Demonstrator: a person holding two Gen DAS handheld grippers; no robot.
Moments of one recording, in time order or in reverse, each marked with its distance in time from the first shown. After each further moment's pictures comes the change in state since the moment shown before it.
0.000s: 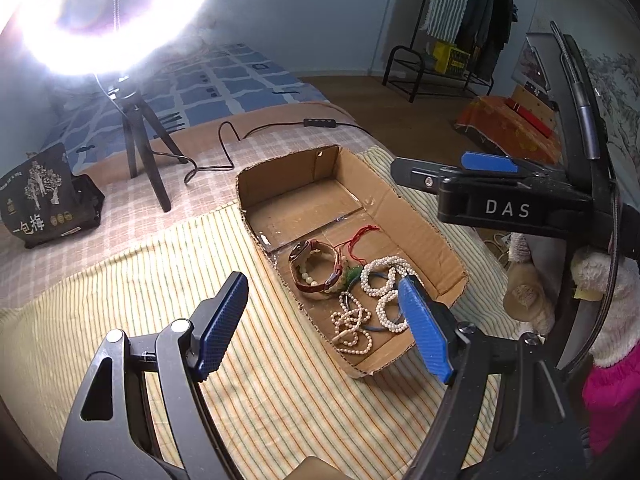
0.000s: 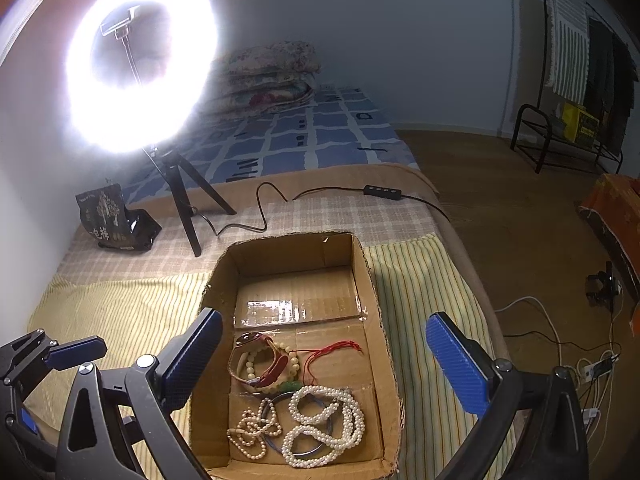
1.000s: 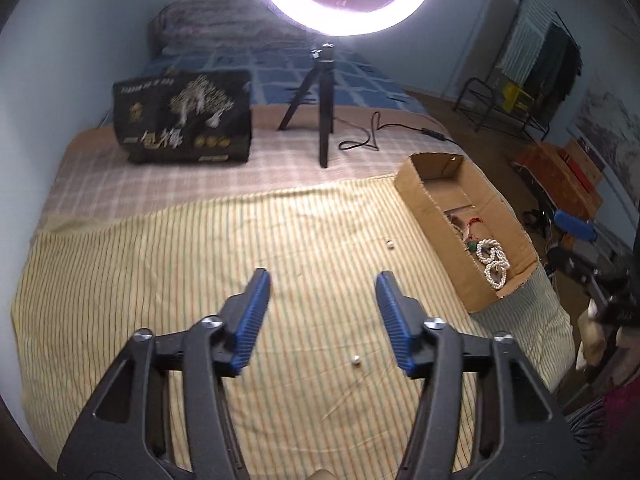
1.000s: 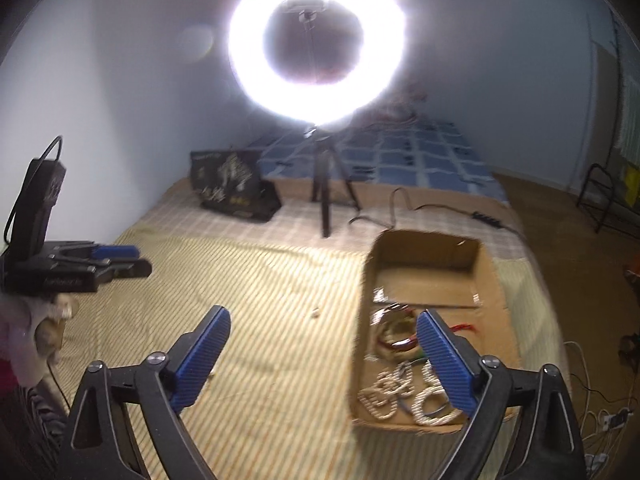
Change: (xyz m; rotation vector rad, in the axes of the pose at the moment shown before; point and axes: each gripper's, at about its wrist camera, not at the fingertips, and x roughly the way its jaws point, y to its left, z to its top) left arm -0.092 0.173 -0.078 -0.245 -0.004 0.116; right arm -0.056 0.123 -0.061 -0.239 -0.065 0.223
